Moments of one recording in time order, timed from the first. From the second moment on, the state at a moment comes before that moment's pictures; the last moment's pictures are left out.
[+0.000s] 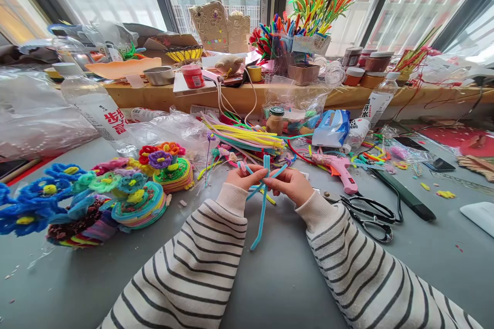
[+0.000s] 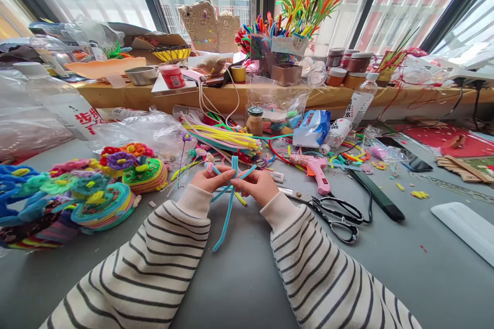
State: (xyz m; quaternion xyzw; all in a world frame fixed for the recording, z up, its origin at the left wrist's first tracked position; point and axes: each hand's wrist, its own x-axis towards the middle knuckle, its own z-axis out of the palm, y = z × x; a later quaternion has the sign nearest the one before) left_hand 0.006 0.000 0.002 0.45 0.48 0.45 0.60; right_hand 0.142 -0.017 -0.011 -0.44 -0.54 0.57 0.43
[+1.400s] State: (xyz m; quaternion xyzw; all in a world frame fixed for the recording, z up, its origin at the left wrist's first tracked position) left_hand 0.008 0.001 0.003 0.34 0.47 0.47 0.66; right_hand 0.142 -0.012 -0.015 -0.47 -0.39 0.54 0.58
